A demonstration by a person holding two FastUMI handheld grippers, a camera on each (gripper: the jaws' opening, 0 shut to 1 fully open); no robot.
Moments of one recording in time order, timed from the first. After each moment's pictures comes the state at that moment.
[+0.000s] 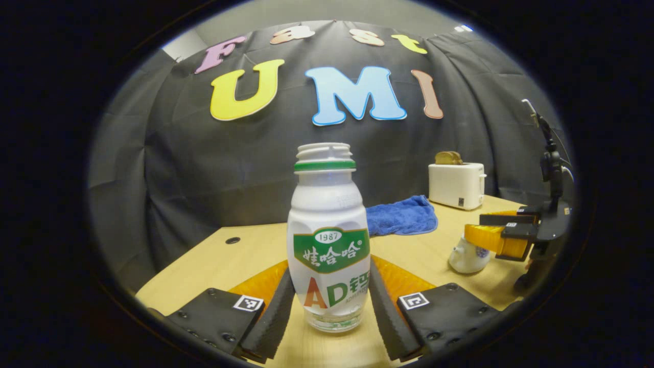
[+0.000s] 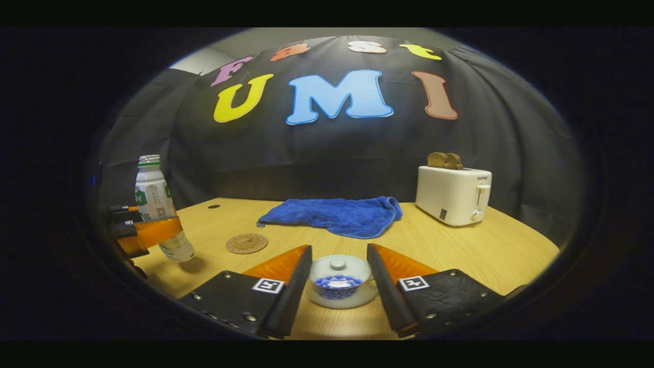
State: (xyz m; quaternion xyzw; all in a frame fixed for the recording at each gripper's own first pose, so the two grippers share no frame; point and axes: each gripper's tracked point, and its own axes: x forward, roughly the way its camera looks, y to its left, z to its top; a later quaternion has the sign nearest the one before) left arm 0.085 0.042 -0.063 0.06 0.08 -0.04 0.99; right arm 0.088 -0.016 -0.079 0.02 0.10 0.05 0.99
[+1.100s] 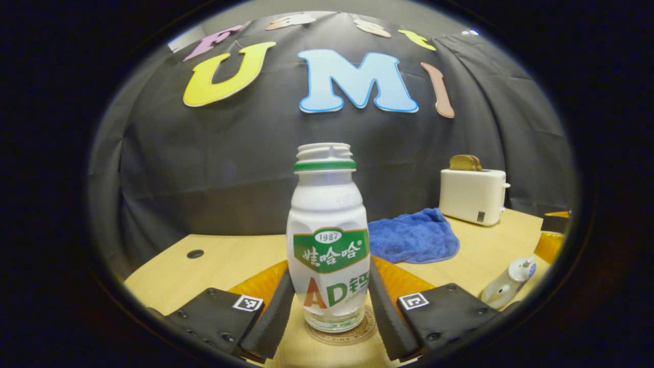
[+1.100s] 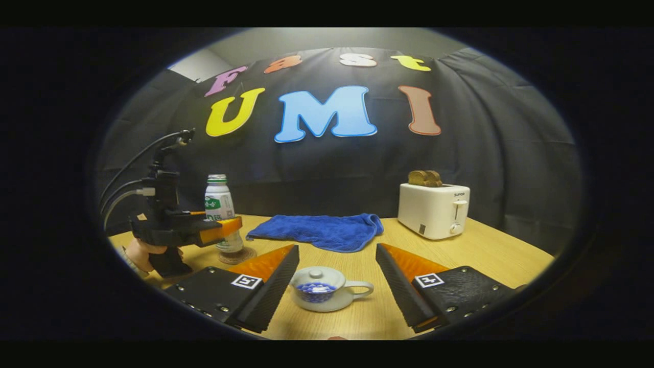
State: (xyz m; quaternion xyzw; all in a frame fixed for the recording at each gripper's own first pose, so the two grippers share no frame) left arm 0.232 0.007 -0.084 0.05 0.08 -0.07 0.99; right arm 0.079 -0.043 -0.052 0.03 0.05 0.02 1.00
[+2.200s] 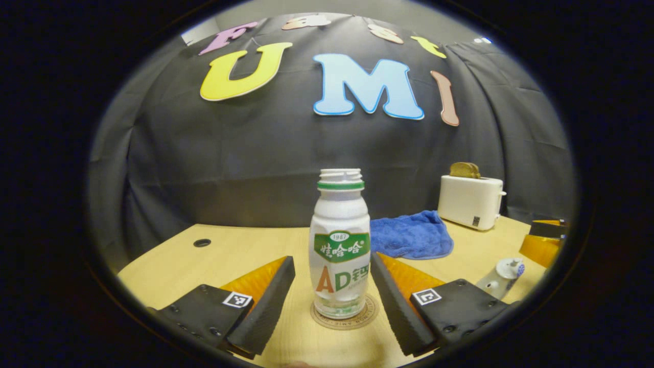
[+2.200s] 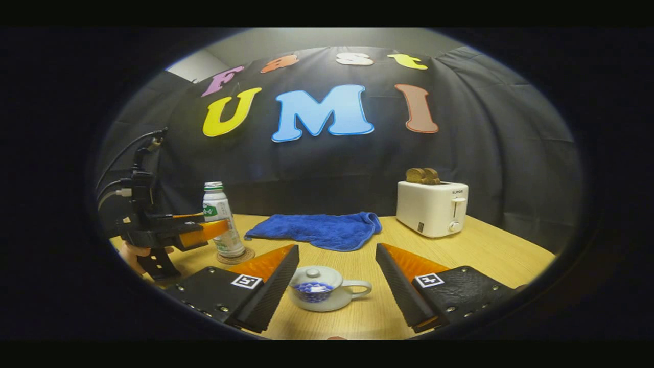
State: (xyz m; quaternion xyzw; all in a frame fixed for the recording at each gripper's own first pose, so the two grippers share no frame) left arm 0.188 0.028 -0.079 0.00 0.08 -0.06 1.00; right arm 0.079 -0.042 -0.053 0.04 0.05 0.02 1.00
